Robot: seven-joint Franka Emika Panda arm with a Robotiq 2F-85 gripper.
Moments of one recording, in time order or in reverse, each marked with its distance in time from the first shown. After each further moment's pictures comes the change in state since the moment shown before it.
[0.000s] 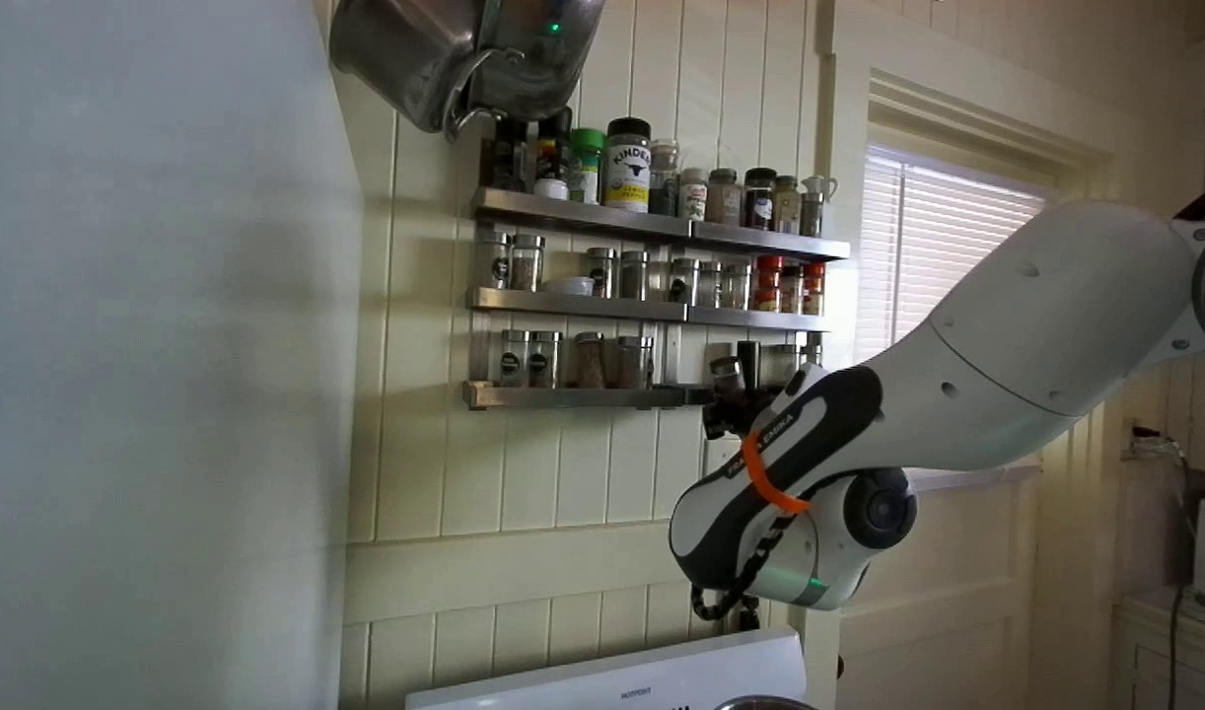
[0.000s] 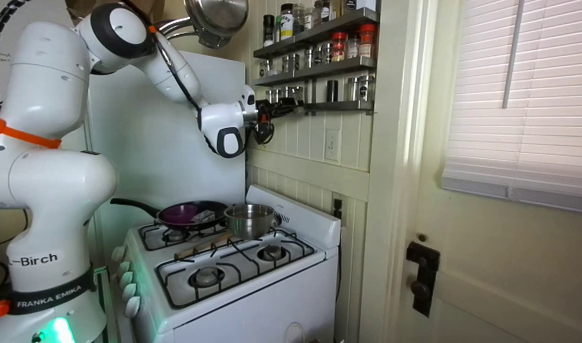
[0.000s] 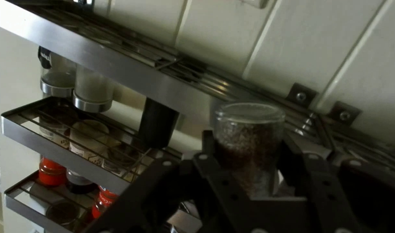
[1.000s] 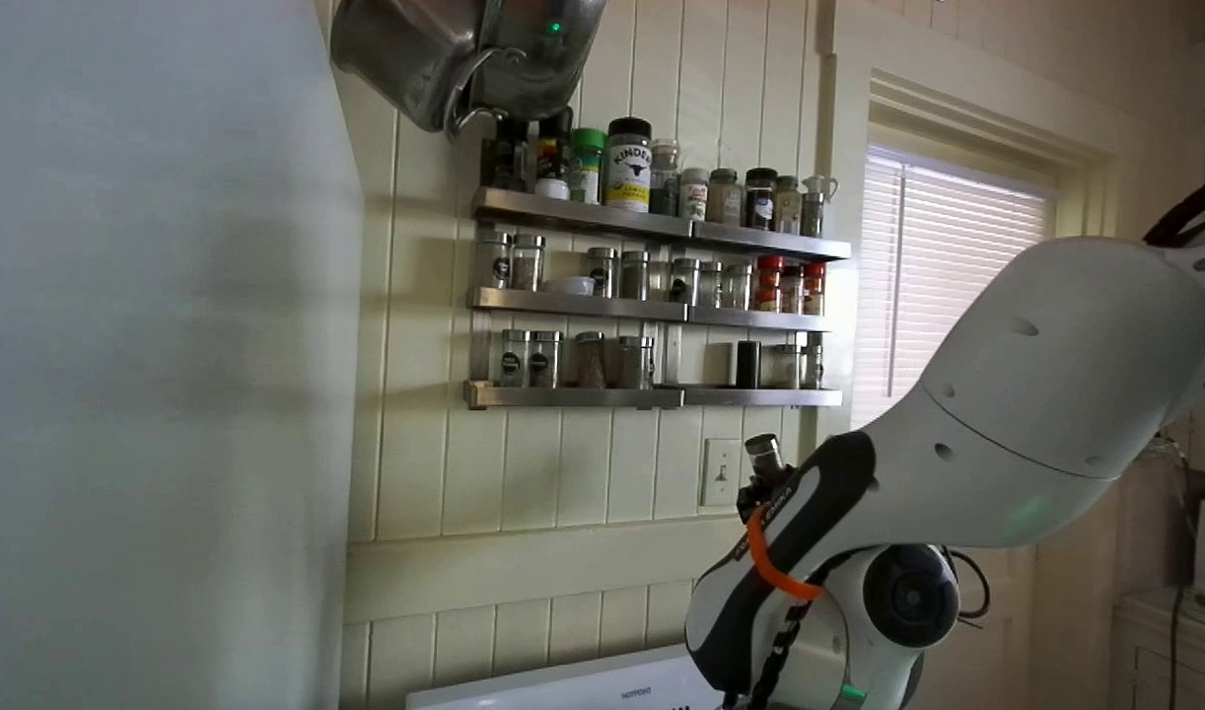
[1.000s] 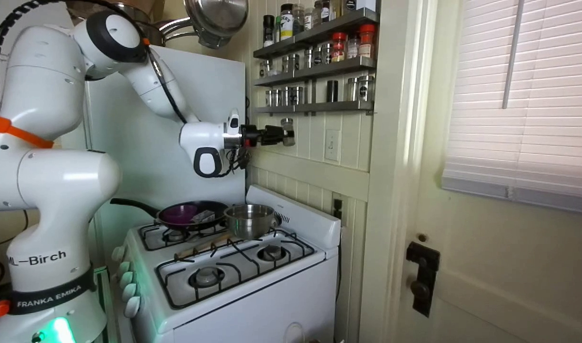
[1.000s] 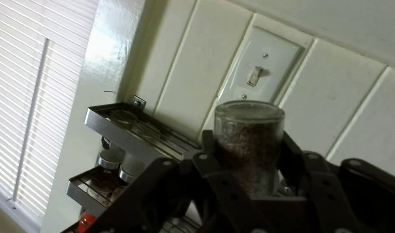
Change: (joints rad) arm 0.204 0.050 -0.099 -0.197 0.283 0.002 -0.015
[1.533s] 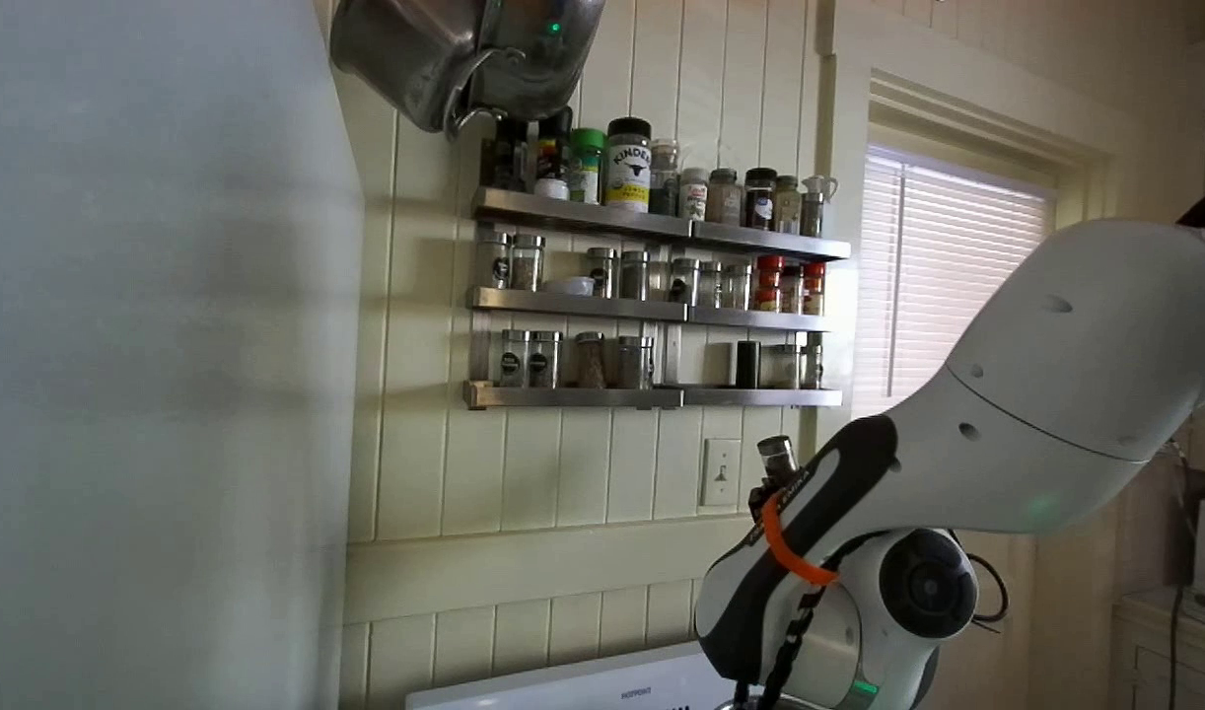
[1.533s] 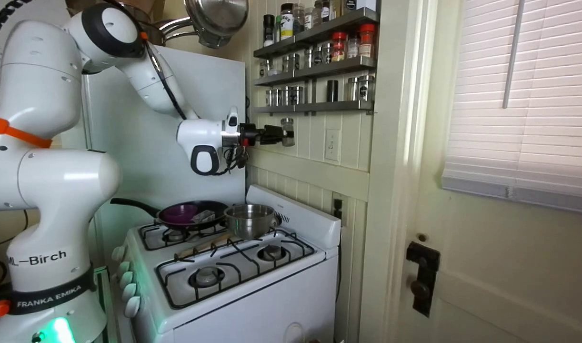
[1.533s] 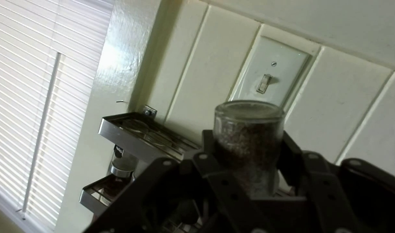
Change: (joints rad) arm 0.007 -0.056 -0.001 -0.031 0.016 -0.002 -0.018
